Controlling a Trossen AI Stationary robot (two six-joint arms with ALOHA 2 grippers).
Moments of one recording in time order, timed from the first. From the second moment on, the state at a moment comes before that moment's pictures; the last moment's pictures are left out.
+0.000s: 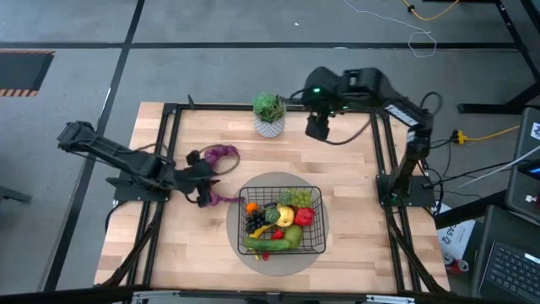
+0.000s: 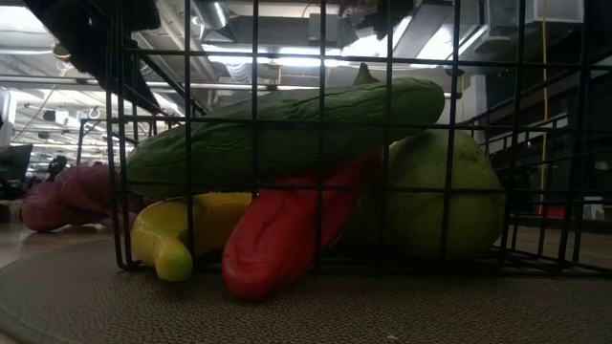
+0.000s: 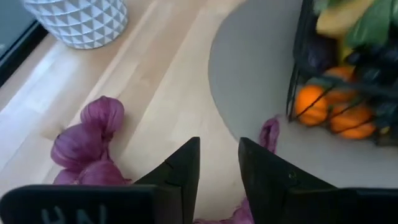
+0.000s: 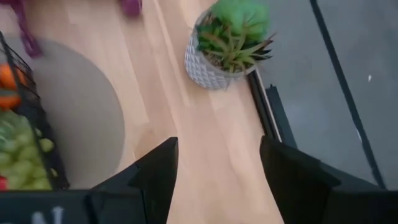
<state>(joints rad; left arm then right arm) -0.34 0.89 0.64 -0.54 -0.56 -0.48 -0.28 1.80 2.30 -1.57 0.22 -0.06</state>
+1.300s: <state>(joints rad) -0.34 1.38 0.64 -0.46 -0.29 -0.59 0.07 1.45 2.23 -1.57 0.22 0.36</state>
